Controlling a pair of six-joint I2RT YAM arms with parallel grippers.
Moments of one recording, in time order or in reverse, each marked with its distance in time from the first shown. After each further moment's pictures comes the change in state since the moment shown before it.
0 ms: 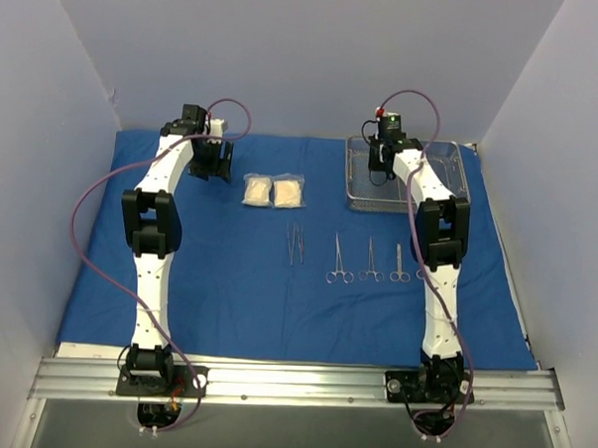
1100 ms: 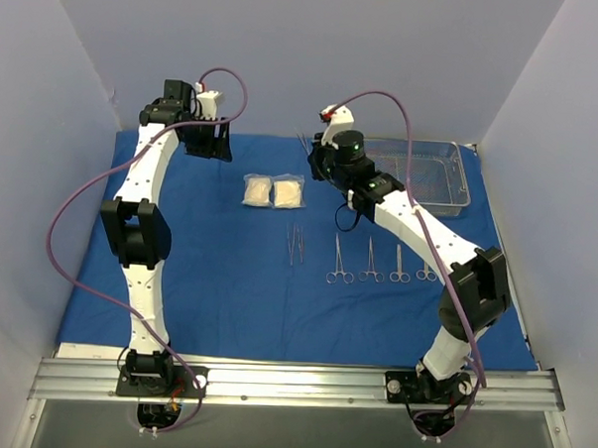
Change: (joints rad) left arm 0.005 -0.216 -0.004 -0.046 0.174 0.031; right arm 0.404 -0.699 -0.667 0.462 -0.024 0.045
